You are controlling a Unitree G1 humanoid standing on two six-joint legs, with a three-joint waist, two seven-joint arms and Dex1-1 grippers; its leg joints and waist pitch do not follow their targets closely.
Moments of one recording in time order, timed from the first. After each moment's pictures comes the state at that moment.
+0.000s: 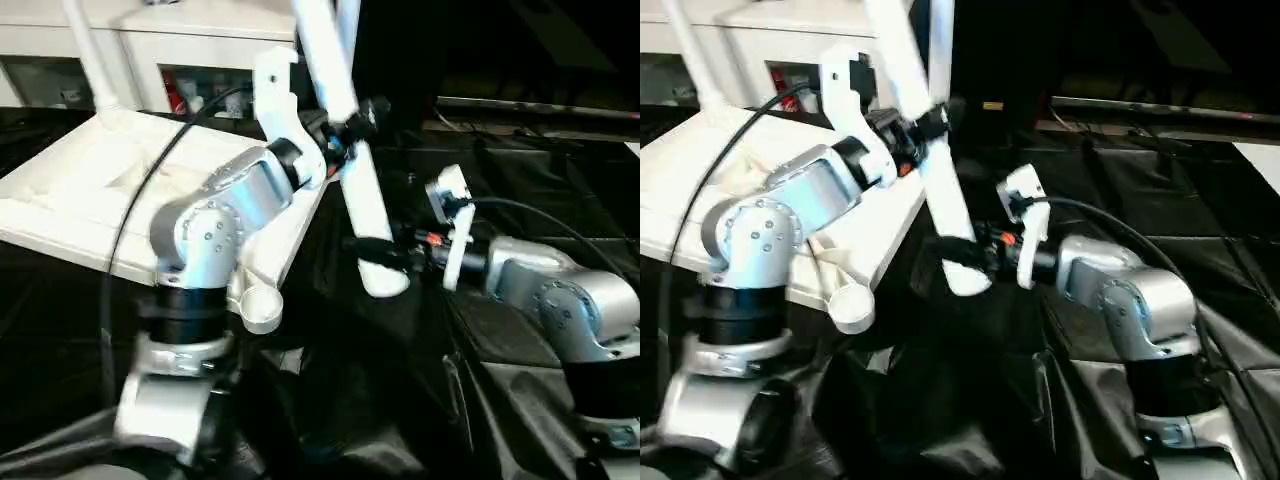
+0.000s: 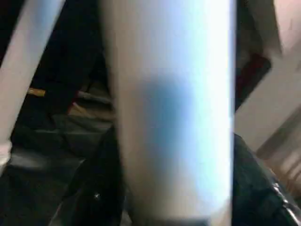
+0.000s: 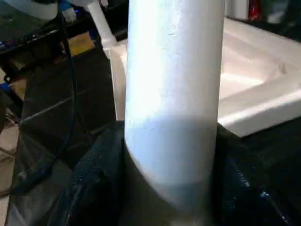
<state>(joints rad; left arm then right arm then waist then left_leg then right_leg) -0.83 -0.05 0.19 0.01 -0.69 0.82 -0.09 -0.51 -0.41 0.06 -0.06 0.61 0.81 0.77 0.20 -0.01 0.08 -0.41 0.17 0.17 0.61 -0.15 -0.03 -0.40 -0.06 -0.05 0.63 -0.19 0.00</state>
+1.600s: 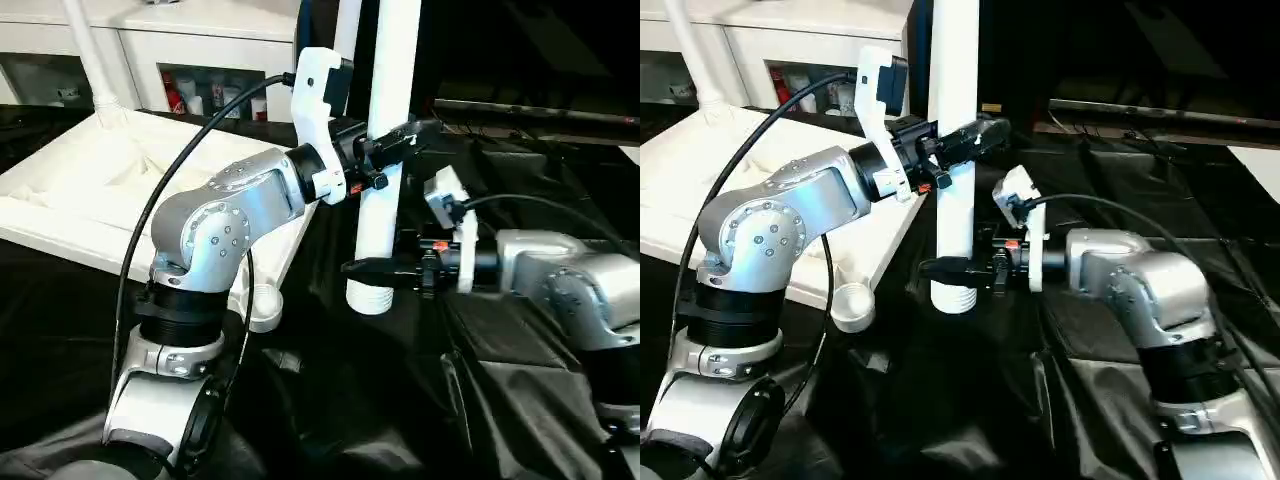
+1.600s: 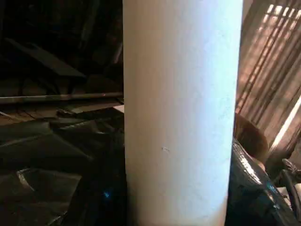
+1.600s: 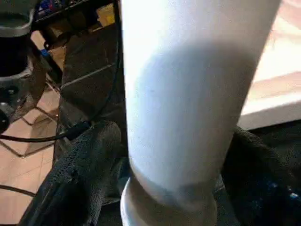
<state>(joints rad) -0.83 0.09 -0.01 -0.03 -0.67 0.85 -0.43 -0.56 -0.50 0.13 -0.03 0.62 0.87 0.98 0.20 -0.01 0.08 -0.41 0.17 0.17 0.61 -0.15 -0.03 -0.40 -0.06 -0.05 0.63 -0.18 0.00</state>
